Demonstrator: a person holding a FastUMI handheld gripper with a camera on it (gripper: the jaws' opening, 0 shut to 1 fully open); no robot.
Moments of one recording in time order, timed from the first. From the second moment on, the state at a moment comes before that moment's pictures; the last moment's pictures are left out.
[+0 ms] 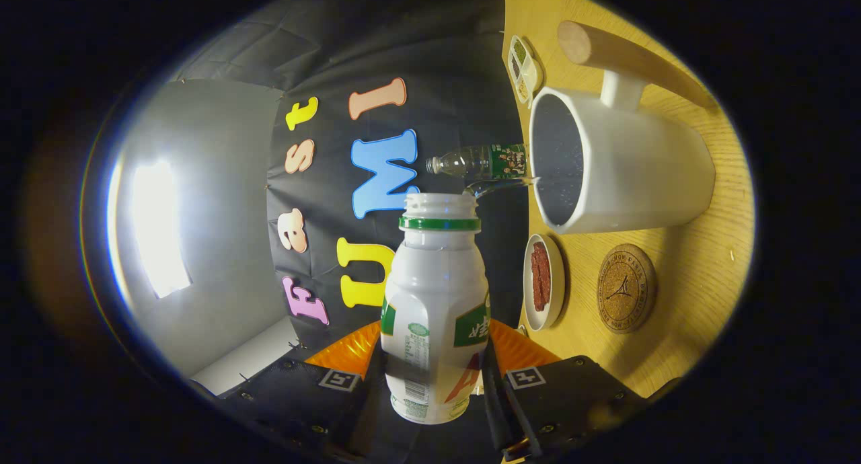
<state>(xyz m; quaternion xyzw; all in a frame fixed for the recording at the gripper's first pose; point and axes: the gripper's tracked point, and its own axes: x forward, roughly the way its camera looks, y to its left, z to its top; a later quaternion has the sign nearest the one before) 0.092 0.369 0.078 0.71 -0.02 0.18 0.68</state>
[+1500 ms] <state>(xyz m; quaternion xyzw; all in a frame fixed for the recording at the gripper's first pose) 0.092 0.349 0.087 0.75 -0.05 0.17 0.63</state>
